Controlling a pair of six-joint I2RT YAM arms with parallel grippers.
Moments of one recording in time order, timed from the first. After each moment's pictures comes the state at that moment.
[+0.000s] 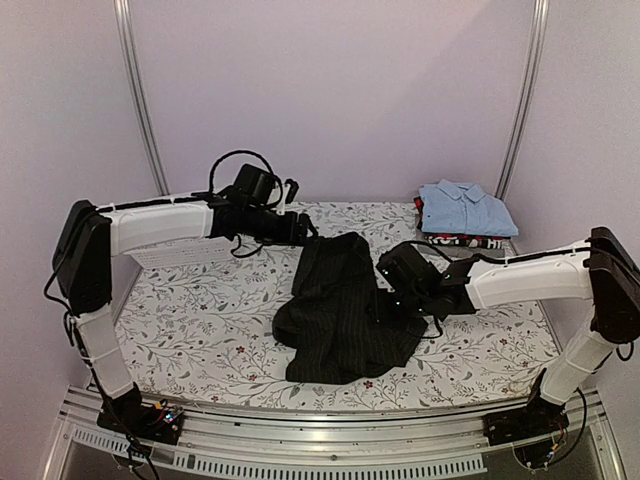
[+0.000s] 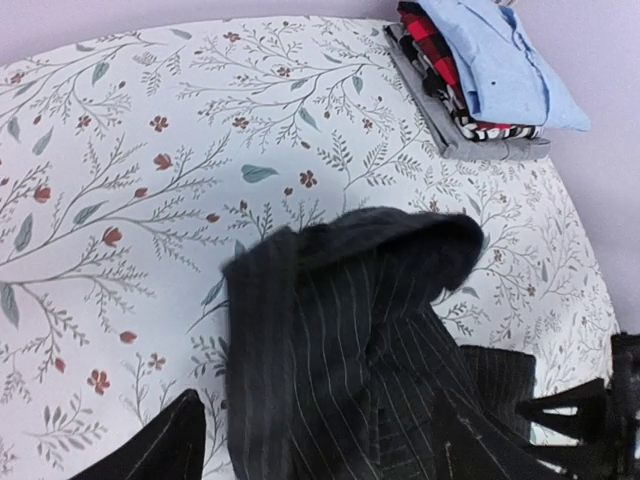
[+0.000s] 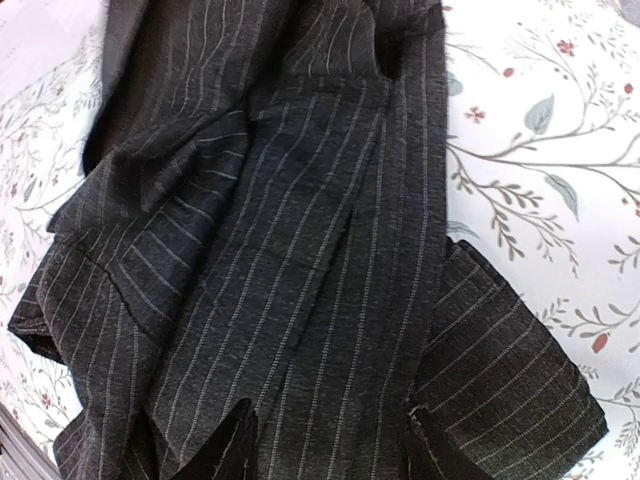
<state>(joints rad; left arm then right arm) -0.63 1.88 1.44 -0.26 0.15 -0.38 0.94 1.63 0.96 -0.25 0.22 0.72</state>
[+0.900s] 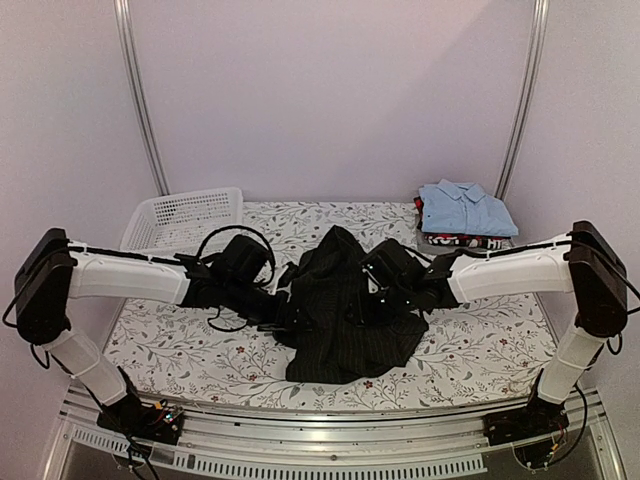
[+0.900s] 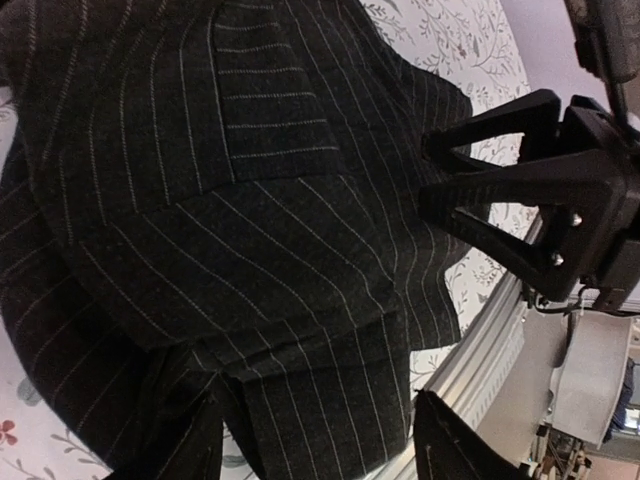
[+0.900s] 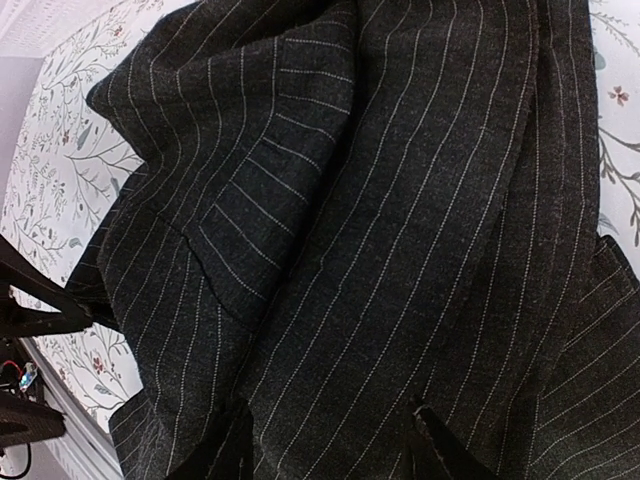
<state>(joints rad) -0.81 1.56 0.87 -0.17 0.40 -0.63 0.94 1.73 1.07 -0.26 0.02 0.71</state>
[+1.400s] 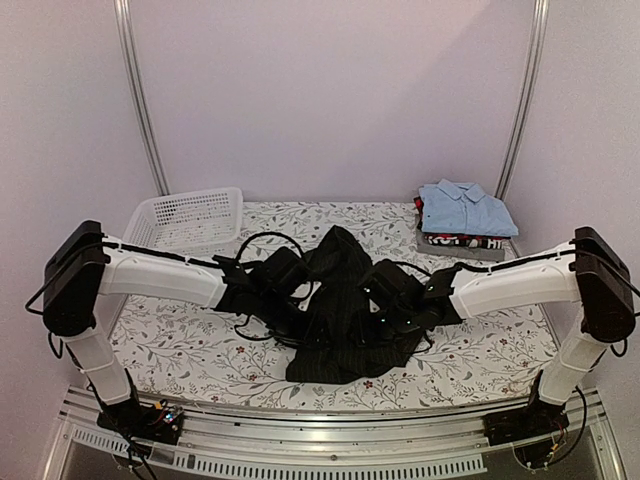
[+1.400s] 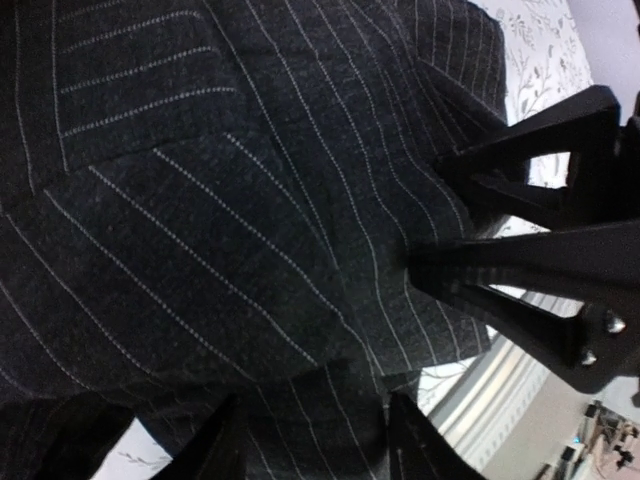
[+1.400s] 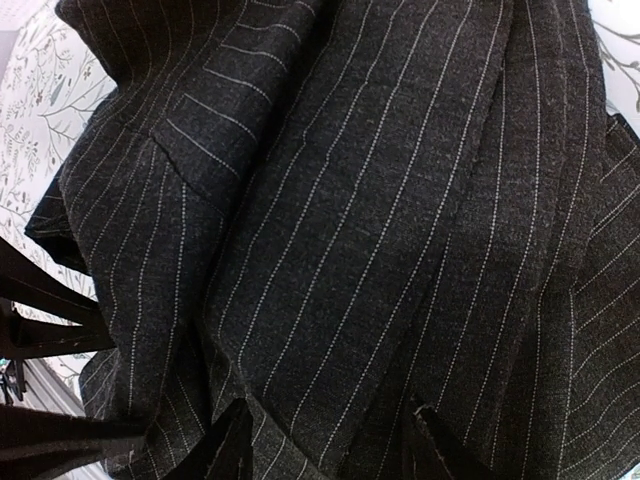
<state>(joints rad) -0.98 1.75 1.06 -0.30 0.30 -0.61 1.03 1.71 1.01 -0.30 0.05 0.80</state>
